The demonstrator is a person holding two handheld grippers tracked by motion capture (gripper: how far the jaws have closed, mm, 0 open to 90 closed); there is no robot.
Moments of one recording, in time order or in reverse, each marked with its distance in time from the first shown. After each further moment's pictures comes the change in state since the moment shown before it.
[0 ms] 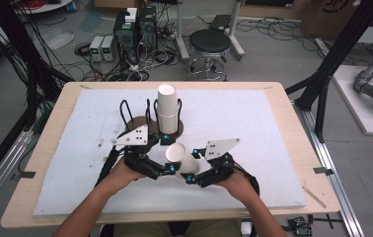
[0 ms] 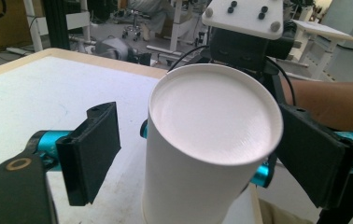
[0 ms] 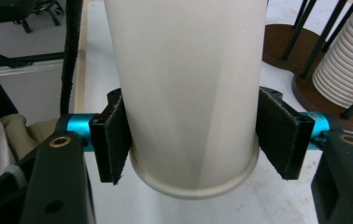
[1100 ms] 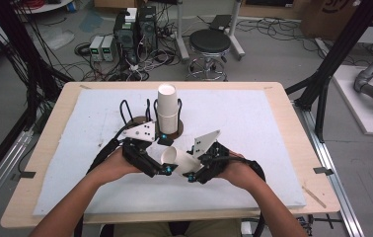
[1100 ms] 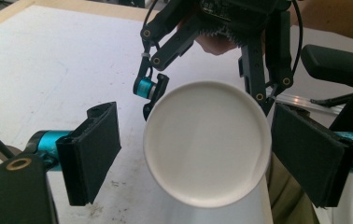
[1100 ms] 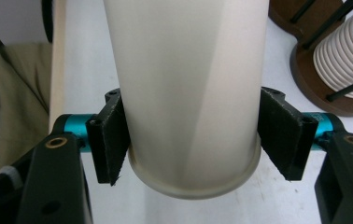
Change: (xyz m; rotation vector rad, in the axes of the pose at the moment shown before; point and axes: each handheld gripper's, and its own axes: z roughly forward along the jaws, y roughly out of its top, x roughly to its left) left arm 0.004 0.025 0.003 0.294 -0.025 0.056; right arm -0.006 0.035 0.006 0.329 -0.012 -0.184
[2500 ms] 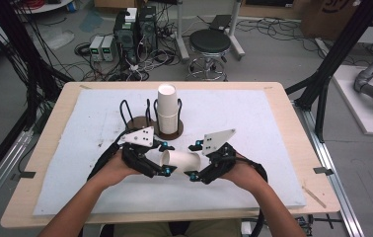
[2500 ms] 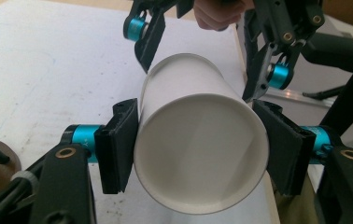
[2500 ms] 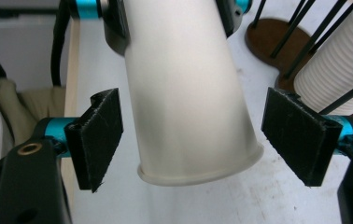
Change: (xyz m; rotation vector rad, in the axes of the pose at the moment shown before) left arm 0.007 -0.025 0.004 -0.038 -0.029 0.011; right arm 0.001 -0.010 -0.017 -0.202 -0.010 0.066
